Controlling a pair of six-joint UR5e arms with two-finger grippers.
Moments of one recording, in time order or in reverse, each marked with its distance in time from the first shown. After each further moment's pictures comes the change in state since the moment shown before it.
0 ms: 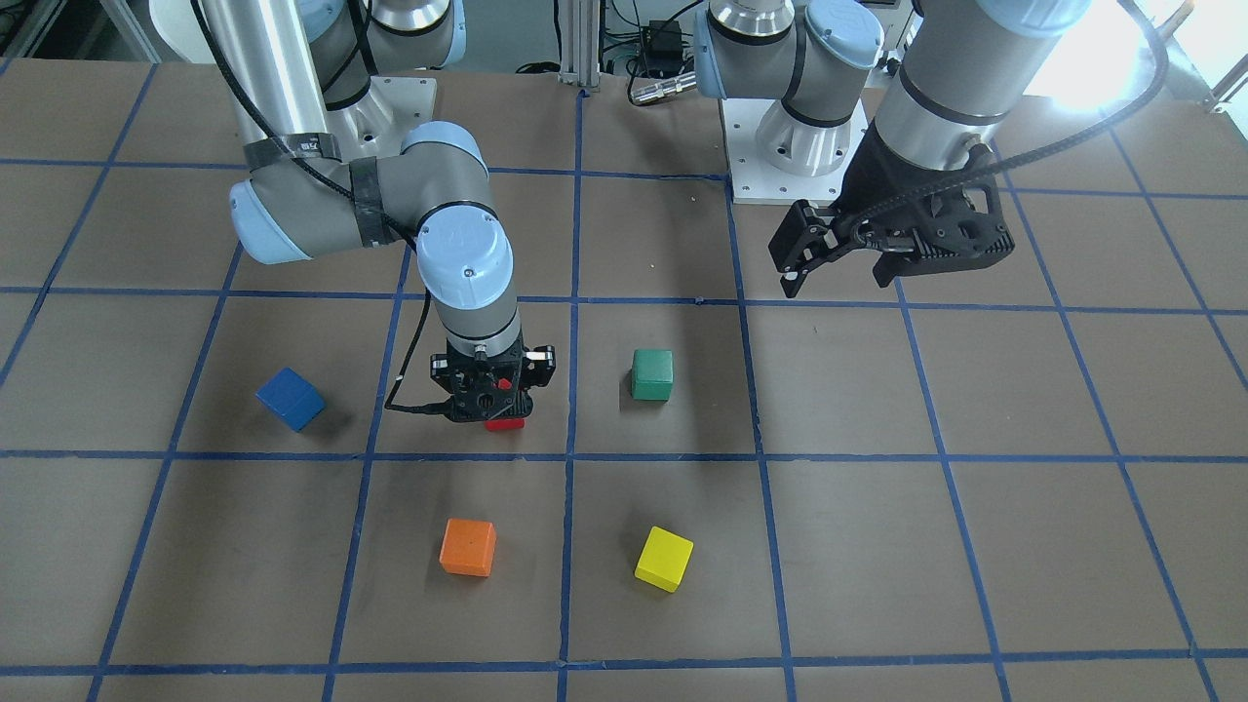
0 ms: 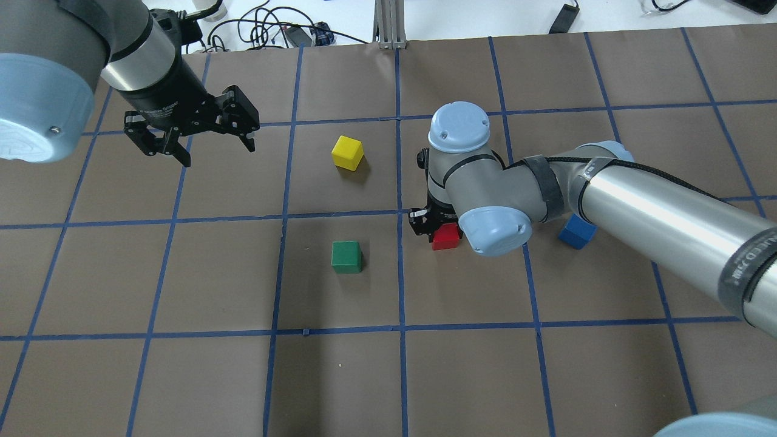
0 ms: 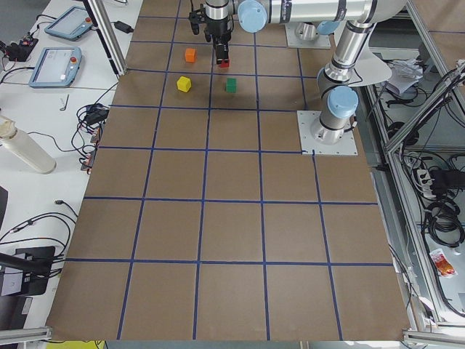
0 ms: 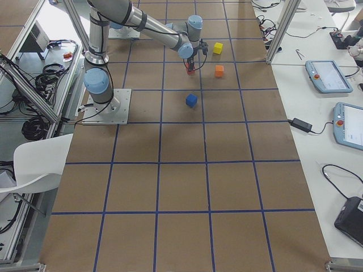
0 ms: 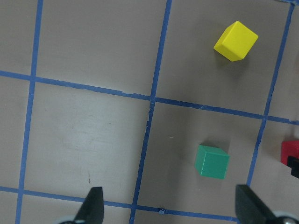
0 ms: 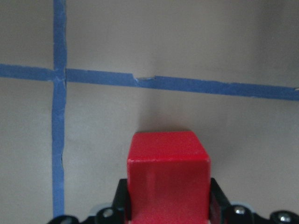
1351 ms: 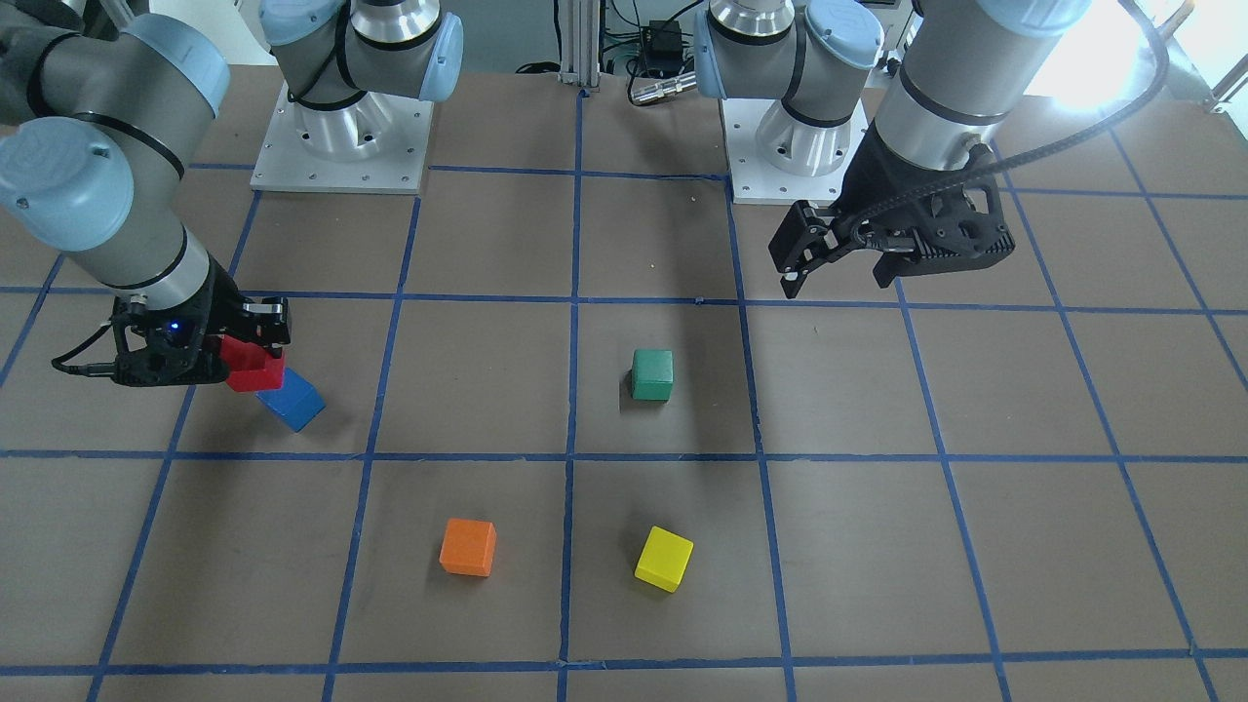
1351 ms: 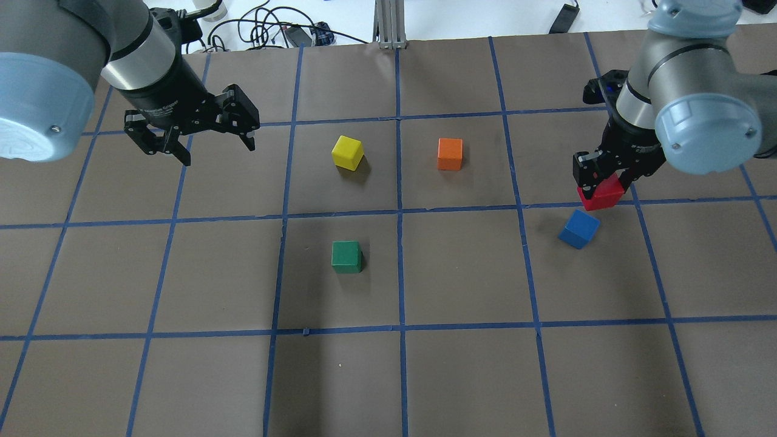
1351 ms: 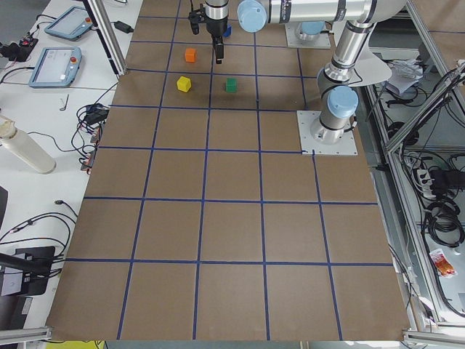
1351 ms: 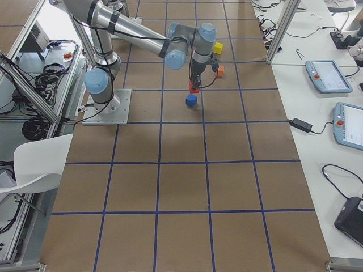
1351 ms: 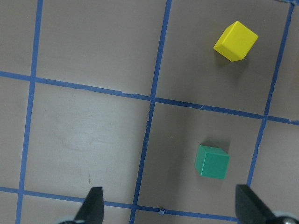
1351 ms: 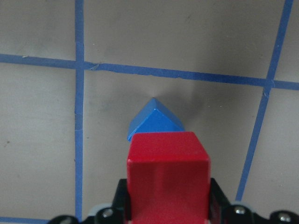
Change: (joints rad) left arm 0.000 -0.001 0.001 0.002 0.000 0.000; right arm -0.467 -0.246 0.000 0.309 -0.071 -0.423
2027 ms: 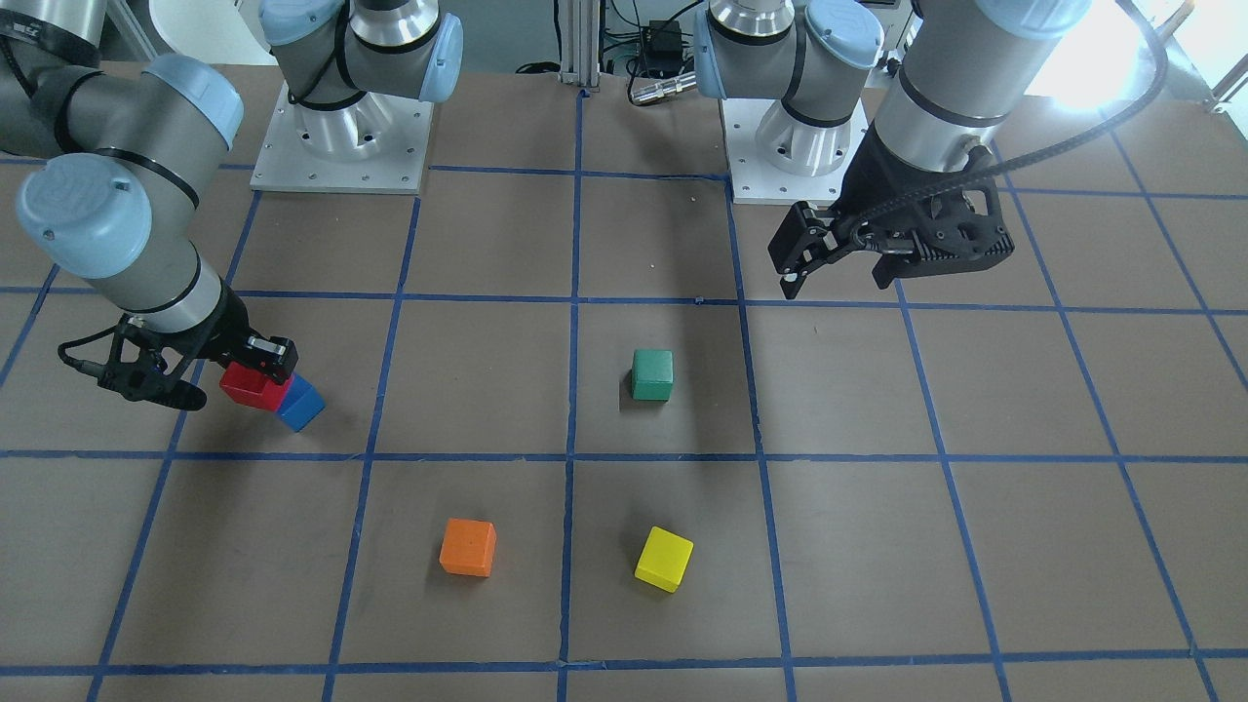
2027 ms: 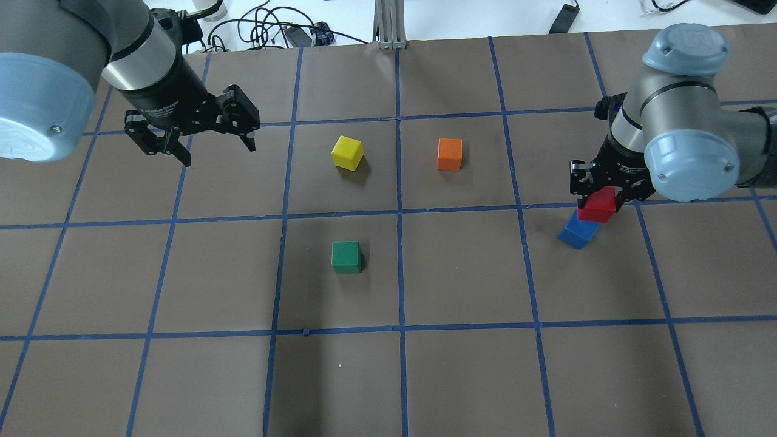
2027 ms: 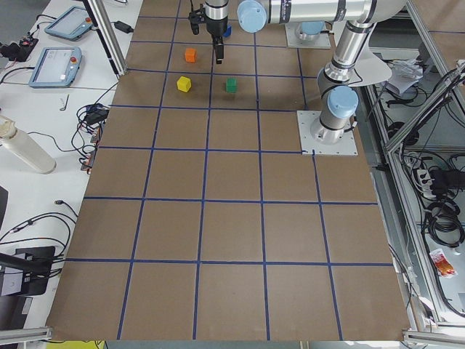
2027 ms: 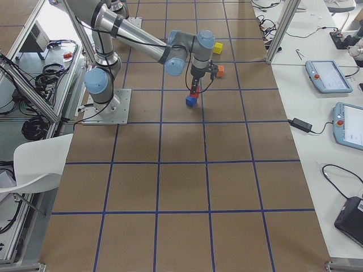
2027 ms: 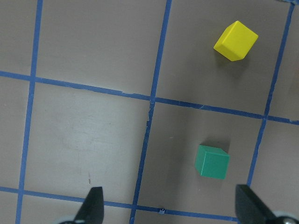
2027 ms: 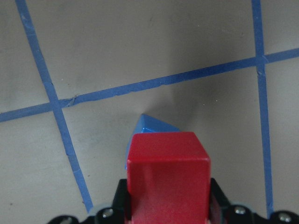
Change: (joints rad) left arm 0.000 -0.003 0.000 0.000 -0.001 0.000; right arm -0.006 0.037 0.040 -0.087 0.005 0.320
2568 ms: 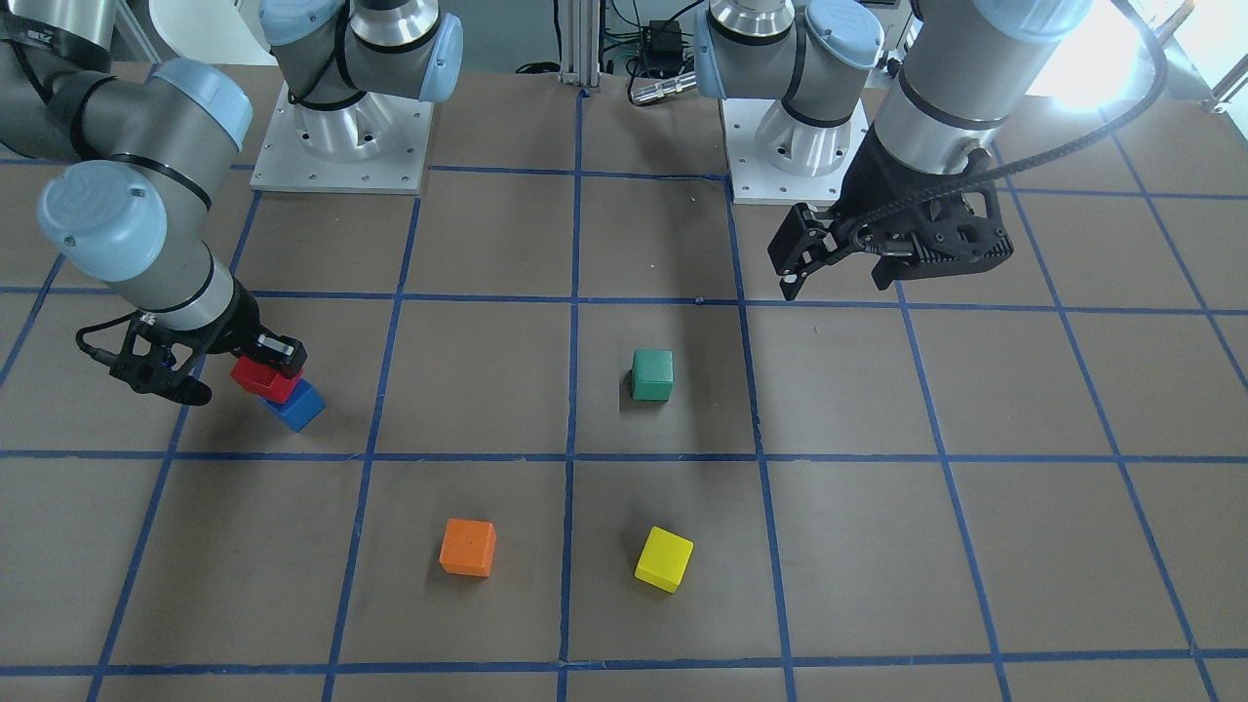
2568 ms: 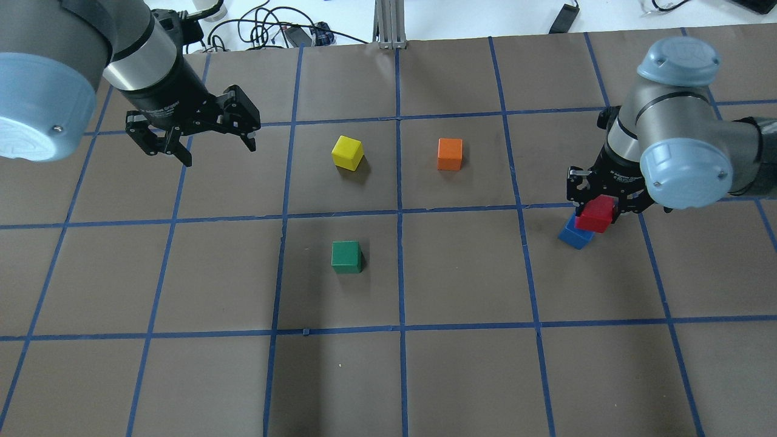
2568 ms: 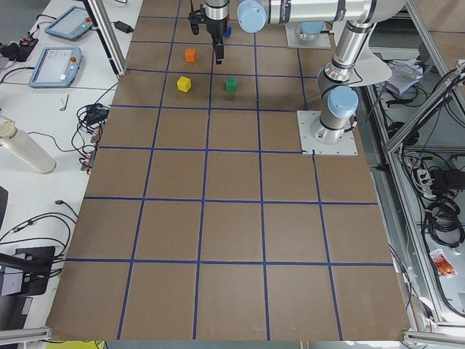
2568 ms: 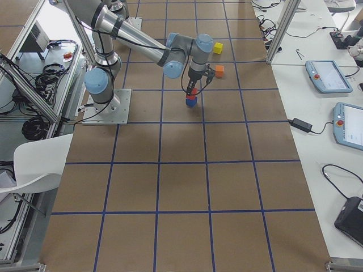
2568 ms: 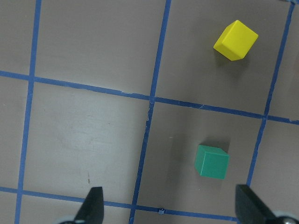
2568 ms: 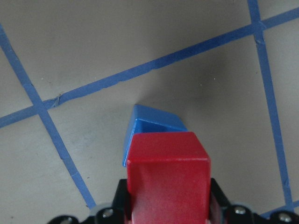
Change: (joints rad) left arm 0.000 -0.001 0.000 0.000 -0.001 0.000; right arm 0.000 -0.006 0.038 -0.005 0.000 0.101
